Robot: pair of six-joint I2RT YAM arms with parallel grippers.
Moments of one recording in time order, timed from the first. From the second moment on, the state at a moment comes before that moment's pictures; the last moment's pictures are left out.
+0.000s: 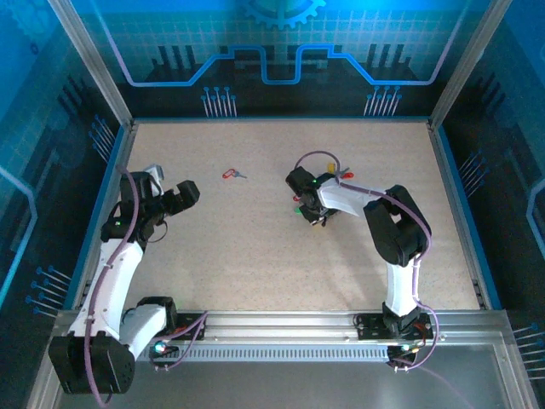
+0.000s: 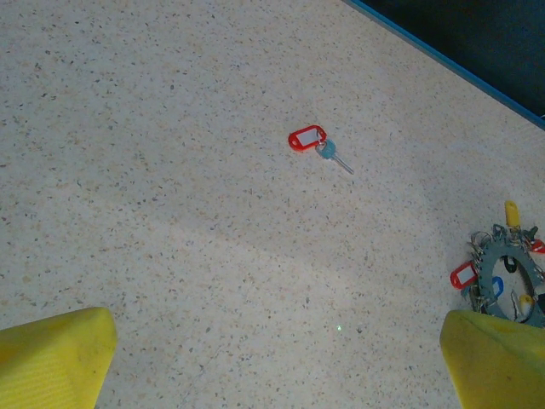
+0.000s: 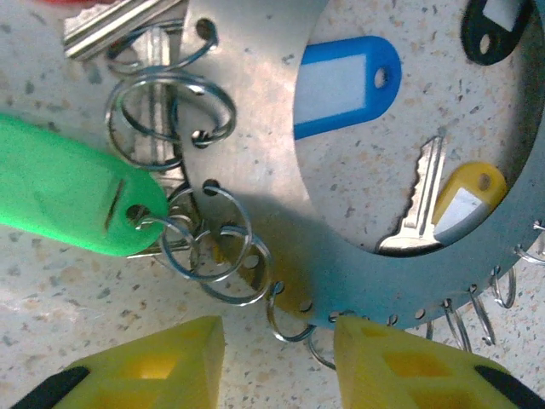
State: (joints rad) left arm 0.08 0.95 0.81 -0.55 0.19 -0.46; right arm 0.61 1.95 1.30 -0.77 0.39 0.13
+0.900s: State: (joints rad) left arm 0.08 0.94 0.81 -0.55 0.19 -0.46; right arm 0.62 1.99 1.32 -0.79 0.45 0.11
